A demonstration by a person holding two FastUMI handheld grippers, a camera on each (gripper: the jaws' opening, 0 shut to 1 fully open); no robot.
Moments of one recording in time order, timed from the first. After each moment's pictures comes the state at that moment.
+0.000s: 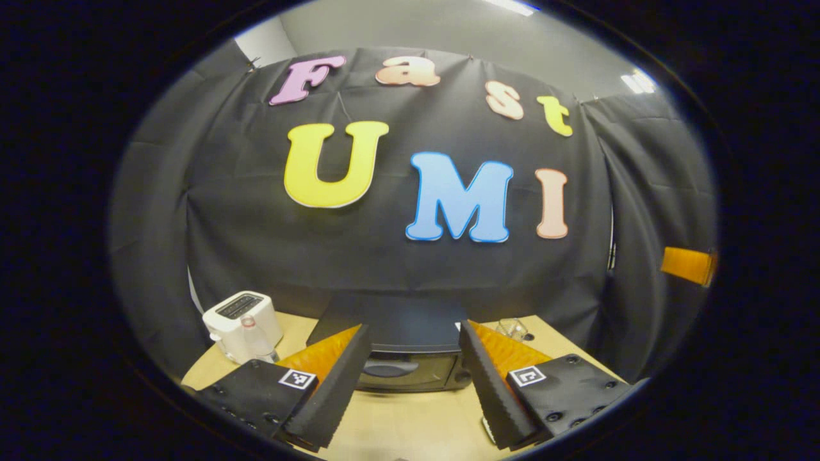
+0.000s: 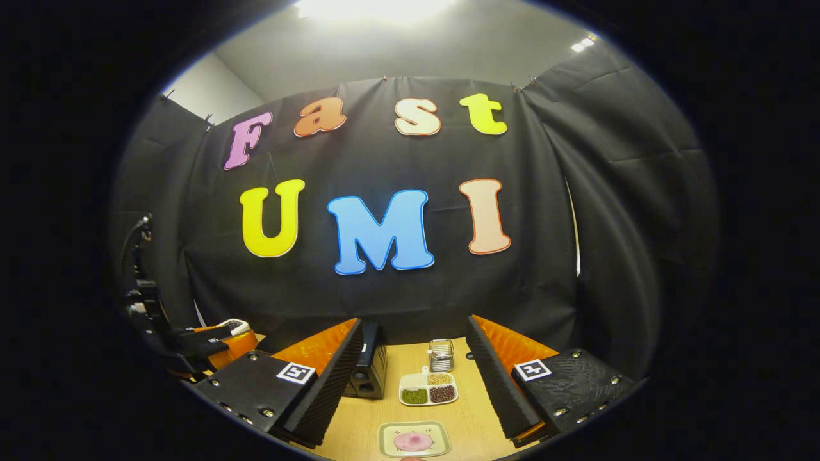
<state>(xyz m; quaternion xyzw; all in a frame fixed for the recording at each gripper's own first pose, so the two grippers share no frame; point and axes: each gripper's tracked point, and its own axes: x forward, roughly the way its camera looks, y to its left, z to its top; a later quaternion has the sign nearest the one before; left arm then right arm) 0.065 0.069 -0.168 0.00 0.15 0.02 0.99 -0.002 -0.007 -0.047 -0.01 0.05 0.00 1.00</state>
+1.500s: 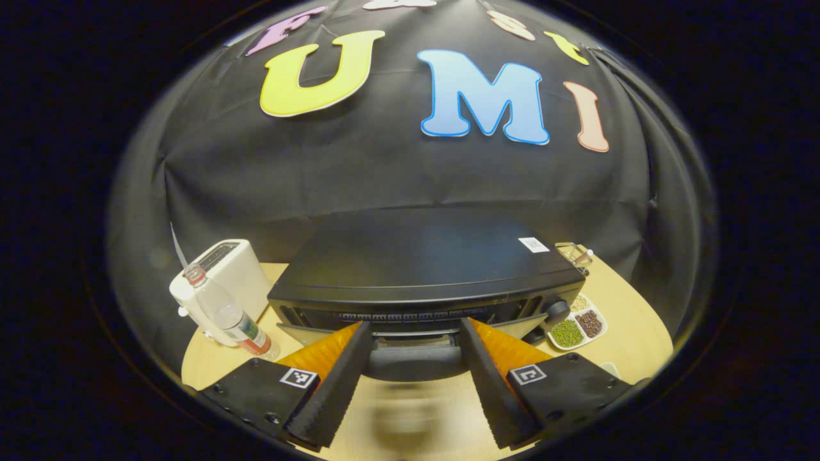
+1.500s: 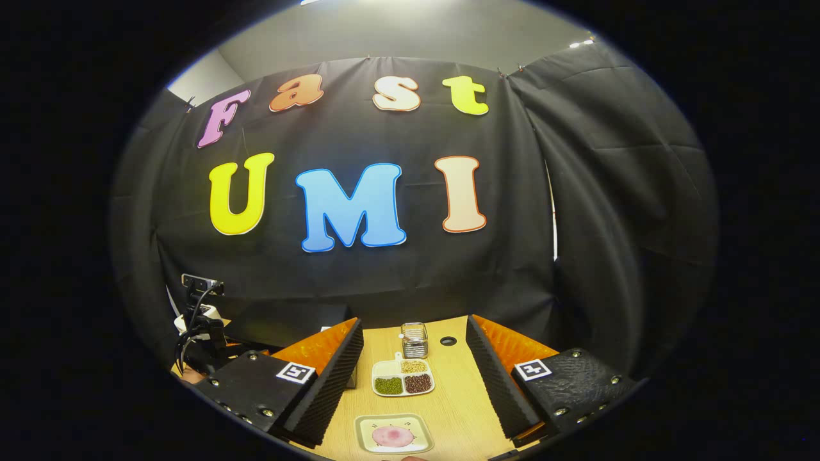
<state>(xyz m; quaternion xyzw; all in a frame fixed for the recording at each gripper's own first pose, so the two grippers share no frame) 0.138 0.111 -0.345 0.04 0.30 0.04 0.95 0.015 -0.033 -0.082 -0.02 0.09 -0.06 0.99</state>
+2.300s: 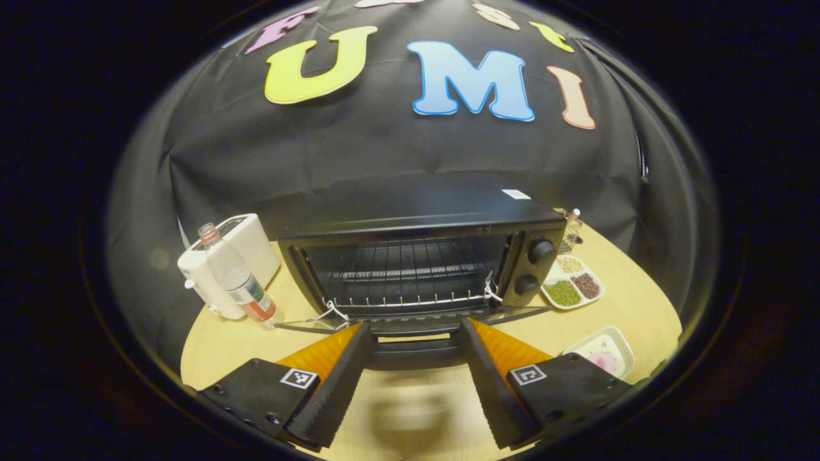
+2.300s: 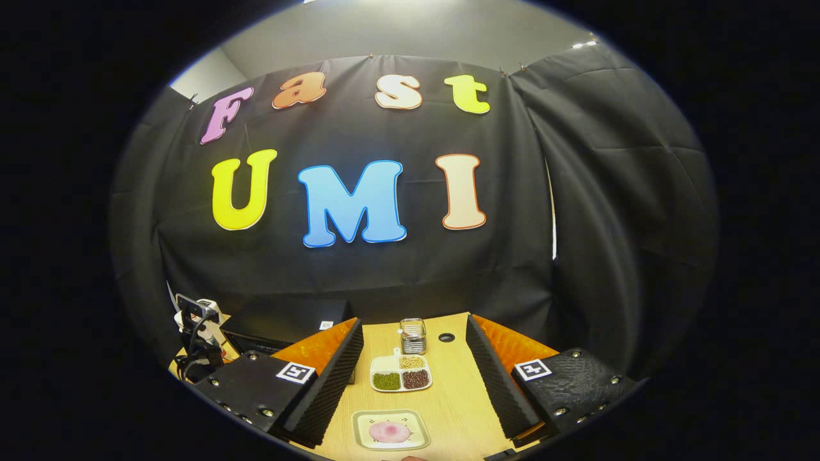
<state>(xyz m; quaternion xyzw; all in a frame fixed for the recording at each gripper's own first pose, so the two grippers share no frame) 0.067 0.102 -0.381 0.06 0.33 0.04 0.94 0.007 -0.034 -0.087 -0.02 0.10 -0.06 0.99</state>
